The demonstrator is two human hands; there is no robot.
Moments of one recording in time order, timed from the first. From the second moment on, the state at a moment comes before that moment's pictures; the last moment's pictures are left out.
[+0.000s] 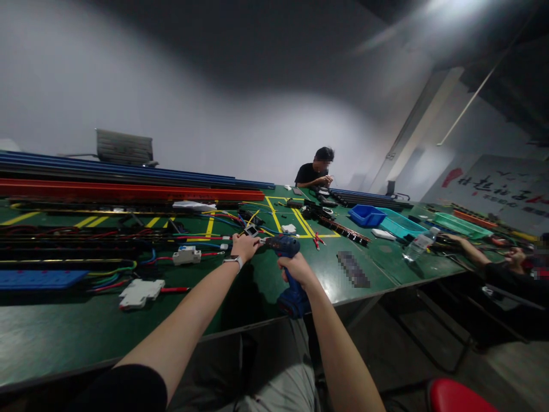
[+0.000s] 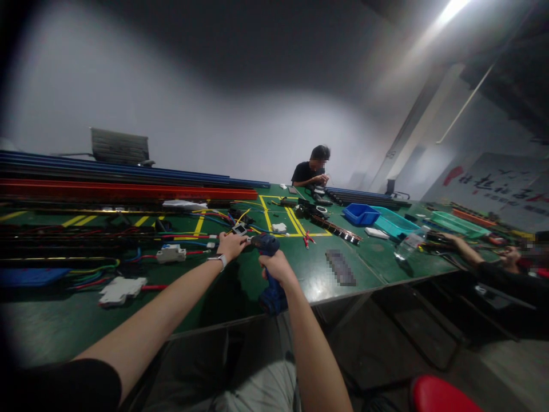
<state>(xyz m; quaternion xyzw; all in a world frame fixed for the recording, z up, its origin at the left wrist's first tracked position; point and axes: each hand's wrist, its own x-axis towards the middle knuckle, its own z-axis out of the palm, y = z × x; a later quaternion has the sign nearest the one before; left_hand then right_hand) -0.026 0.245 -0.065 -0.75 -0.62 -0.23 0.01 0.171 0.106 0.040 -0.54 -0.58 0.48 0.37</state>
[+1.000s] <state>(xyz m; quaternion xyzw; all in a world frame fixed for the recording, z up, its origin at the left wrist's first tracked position) -0.027 0.242 -0.061 -0.75 -0.62 -0.23 0.03 0.170 0.105 0.040 -0.55 -0.58 0.48 0.37</state>
